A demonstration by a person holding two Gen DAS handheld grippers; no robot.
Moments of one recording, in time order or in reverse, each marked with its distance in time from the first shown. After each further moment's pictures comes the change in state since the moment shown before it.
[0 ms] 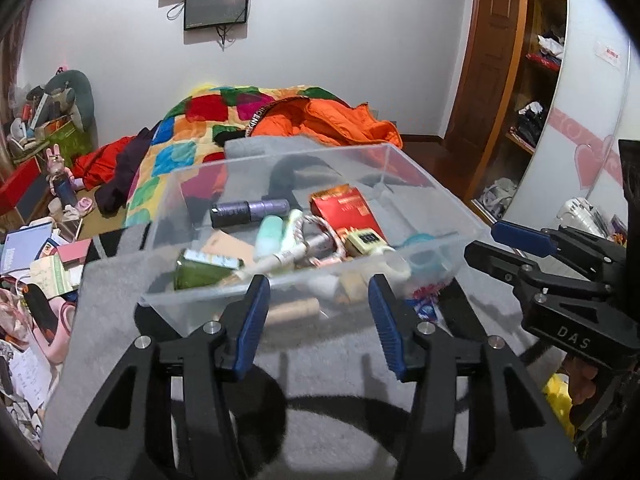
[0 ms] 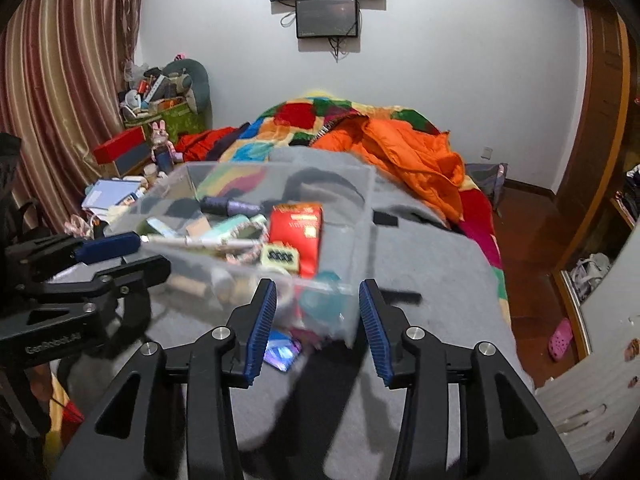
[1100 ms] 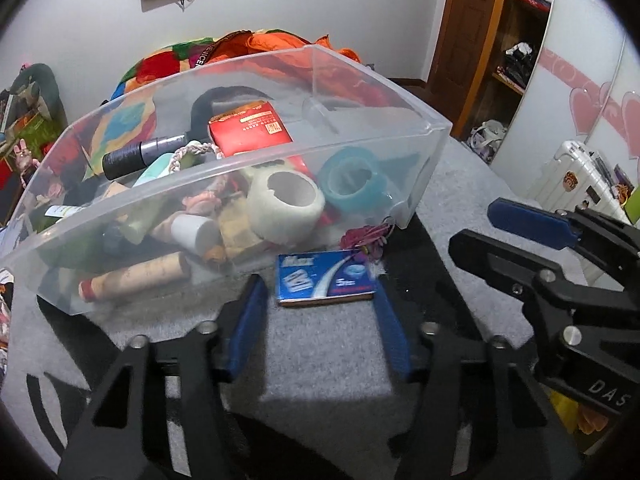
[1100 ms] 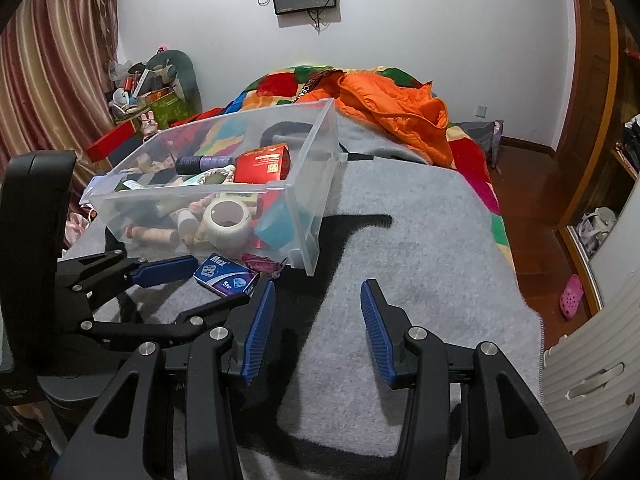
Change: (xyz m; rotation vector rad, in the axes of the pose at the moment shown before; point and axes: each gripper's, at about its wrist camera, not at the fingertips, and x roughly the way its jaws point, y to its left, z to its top) left arm 0.072 -0.071 -0.030 0.069 0.185 -0.032; right arm 0.012 -0.031 -0.038 0.097 0.083 0.043
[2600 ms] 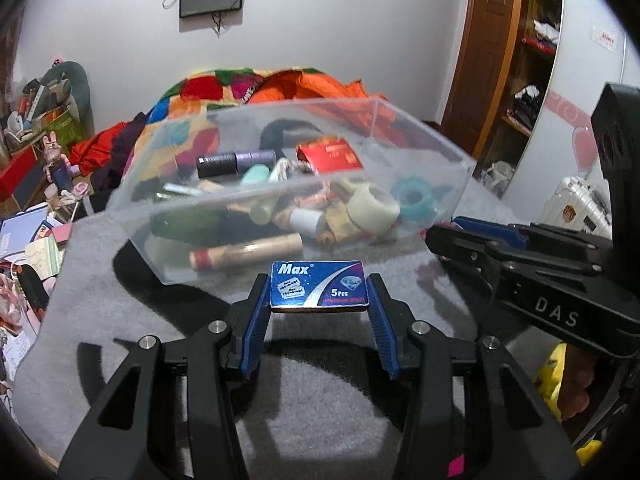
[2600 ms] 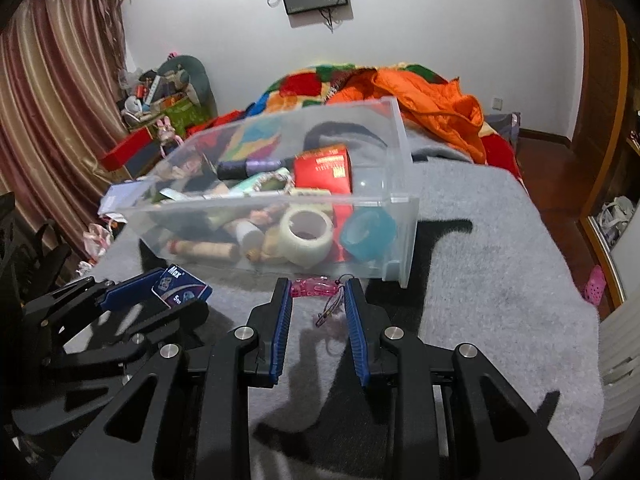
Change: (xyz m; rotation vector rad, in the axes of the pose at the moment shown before) left arm -0.067 0.057 -0.029 -0.065 -0.157 0.028; right arm 0.009 0.050 0.010 0.033 -0.023 0.063
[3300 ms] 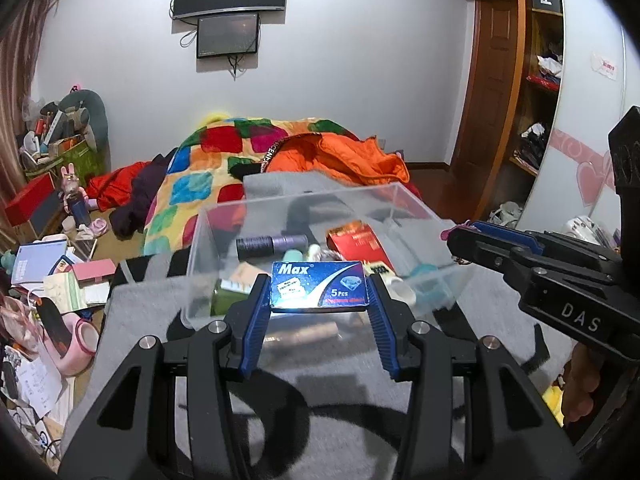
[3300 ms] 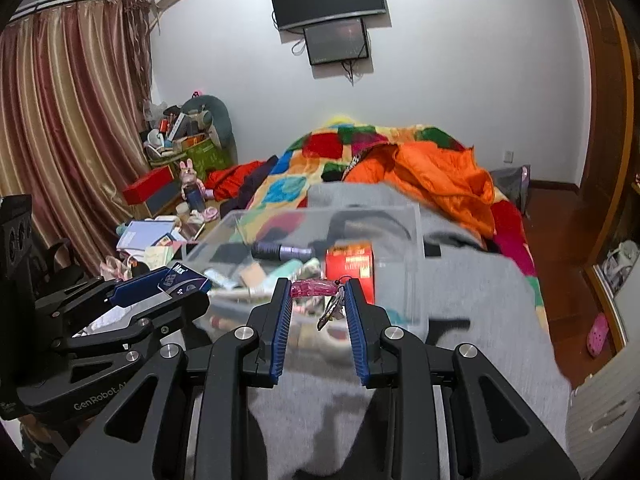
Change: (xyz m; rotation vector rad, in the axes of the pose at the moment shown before) left arm -0.038 0.024 0.051 -0.008 -0.148 0.040; right arm -0.036 0.023 0.055 -0.056 -0.171 0.034
